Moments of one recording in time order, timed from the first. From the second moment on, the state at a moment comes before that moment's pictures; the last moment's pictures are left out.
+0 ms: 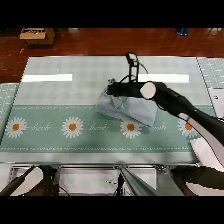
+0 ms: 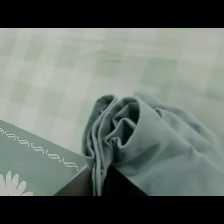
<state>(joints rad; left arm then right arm) 0.55 -1.04 1.44 0.41 -1.38 -1.22 0.59 -1.45 1.13 -1.01 0.46 1.59</state>
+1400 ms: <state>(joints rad) 0.52 -1.03 1.44 0.52 -1.40 -1.23 -0.32 -1.08 0.52 -0.68 0.95 1.18</state>
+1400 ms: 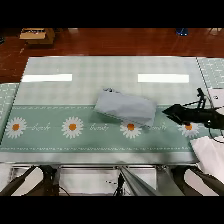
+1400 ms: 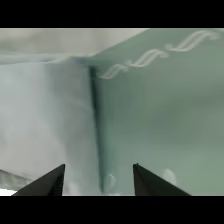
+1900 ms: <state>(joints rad) 0.52 -1.03 1.44 0.52 -1.40 -1.23 0.07 -1.25 0.47 -0.34 0.60 1.12</state>
